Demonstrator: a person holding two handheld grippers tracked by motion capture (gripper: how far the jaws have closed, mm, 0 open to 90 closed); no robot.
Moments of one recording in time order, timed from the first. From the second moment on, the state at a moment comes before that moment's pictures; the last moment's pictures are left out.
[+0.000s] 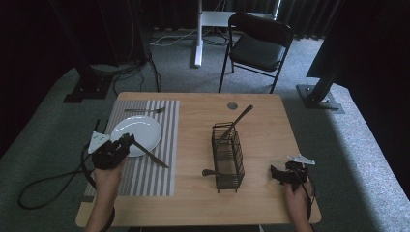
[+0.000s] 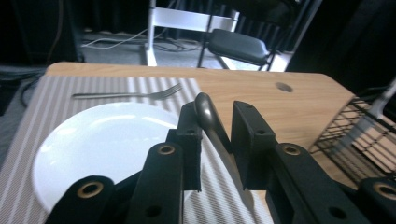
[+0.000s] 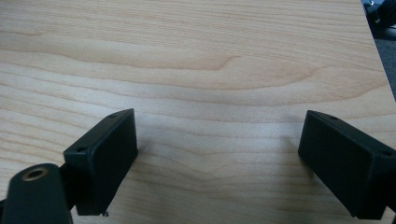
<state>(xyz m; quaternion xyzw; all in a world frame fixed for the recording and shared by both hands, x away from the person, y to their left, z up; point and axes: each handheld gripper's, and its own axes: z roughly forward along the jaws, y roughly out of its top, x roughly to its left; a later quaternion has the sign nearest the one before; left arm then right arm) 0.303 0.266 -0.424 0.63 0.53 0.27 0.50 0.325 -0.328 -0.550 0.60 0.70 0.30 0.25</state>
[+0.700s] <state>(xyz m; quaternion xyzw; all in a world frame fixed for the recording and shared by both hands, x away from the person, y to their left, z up) 0.310 0.315 -0.470 0.59 0.59 0.27 0.48 0.325 -0.328 -0.550 0.60 0.70 0.30 0.25</state>
